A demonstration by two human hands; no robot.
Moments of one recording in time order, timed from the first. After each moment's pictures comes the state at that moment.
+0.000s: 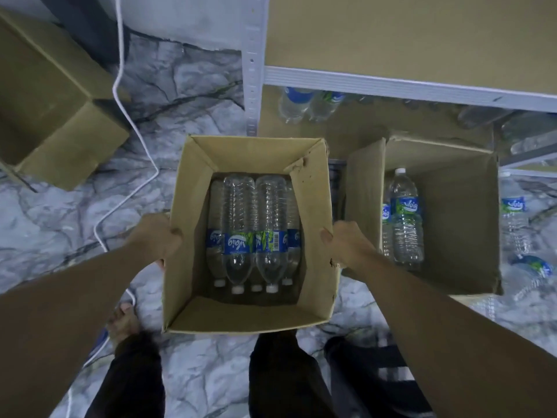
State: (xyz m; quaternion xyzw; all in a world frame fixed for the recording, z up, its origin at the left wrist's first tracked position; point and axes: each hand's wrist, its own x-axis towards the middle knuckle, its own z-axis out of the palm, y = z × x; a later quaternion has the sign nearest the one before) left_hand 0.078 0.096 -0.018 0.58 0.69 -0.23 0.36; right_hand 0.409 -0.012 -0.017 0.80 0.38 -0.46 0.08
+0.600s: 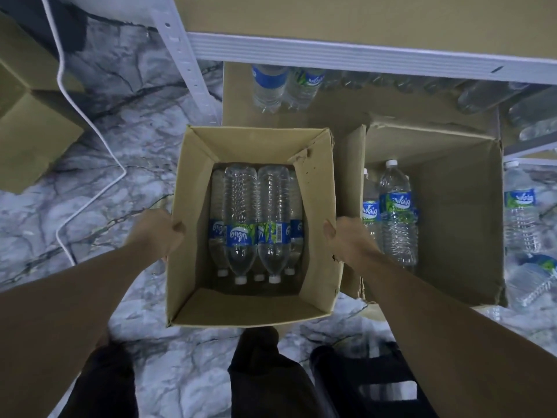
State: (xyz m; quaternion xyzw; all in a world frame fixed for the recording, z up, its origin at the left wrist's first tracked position) left_hand 0.171 0.088 -0.070 0.59 0.71 -0.22 0.32; right_hand 0.489 -0.026 -0.076 0.82 0.40 -0.40 0.07
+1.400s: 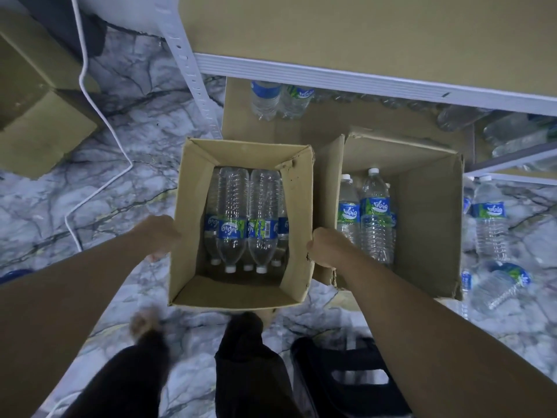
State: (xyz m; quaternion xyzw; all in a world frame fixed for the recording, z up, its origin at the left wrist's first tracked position) left_hand 0.183 0.065 -0.015 0.54 0.66 -0.35 0.40; right_hand 0.485 -0.041 -0.021 0.74 0.43 -0.48 0.20
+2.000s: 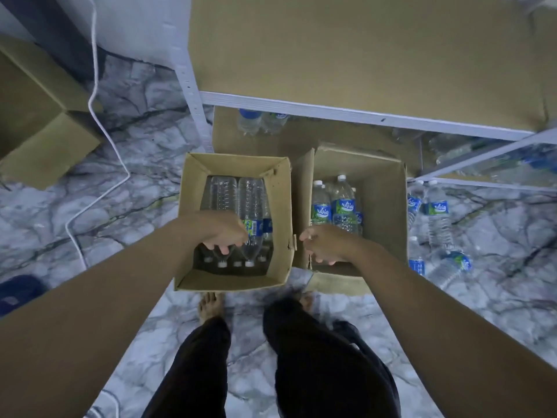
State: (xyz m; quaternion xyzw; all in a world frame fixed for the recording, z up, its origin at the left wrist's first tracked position) left_hand 0.284 0.037 0.117 0.60 0.48 -0.35 0.54; right_hand 0.497 -0.059 0.117 0.71 0.40 -0.56 0.15
